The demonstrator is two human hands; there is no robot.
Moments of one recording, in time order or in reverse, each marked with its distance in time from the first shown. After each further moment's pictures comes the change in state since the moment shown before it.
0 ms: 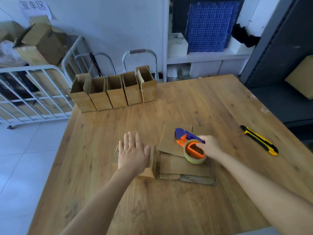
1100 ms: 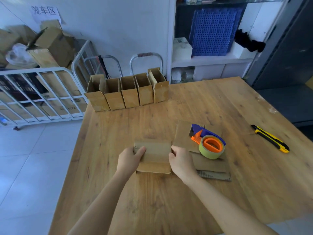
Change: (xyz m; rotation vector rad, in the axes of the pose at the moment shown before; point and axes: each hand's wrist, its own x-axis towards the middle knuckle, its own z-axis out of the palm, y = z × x) left_hand -0.027 -0.073 -0.014 -0.811 0.011 -0.254; right_hand -0.094 -0.155 0.103 0.167 0.120 -0.010
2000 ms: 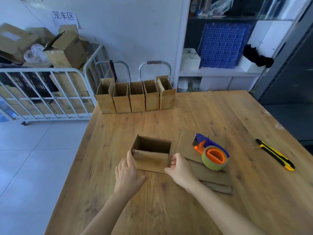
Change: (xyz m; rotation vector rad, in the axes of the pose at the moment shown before) left_hand -0.016 -0.053 0.023 0.392 0.182 0.186; right_hand 0.004 0.013 0.003 0.002 -0.165 -0.015
